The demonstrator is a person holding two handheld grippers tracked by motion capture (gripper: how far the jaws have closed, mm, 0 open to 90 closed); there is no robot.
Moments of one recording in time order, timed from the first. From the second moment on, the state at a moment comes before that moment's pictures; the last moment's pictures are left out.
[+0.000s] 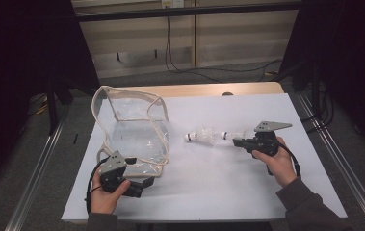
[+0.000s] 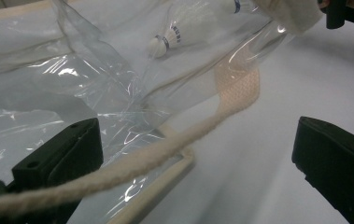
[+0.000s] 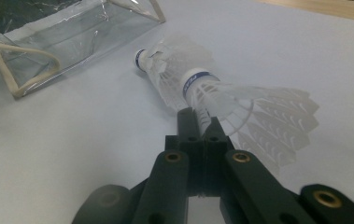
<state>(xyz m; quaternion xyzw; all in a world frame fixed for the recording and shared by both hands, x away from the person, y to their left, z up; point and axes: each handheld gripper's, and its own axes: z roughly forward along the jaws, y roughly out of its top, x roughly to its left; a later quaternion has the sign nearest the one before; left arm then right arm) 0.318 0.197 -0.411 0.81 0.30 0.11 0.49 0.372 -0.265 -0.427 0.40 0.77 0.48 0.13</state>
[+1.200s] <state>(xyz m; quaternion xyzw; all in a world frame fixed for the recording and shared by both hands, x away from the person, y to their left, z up) 0.319 0.197 -0.411 0.81 0.30 0.11 0.49 0.384 -0.257 -0.430 0.40 0.77 0.48 0.12</state>
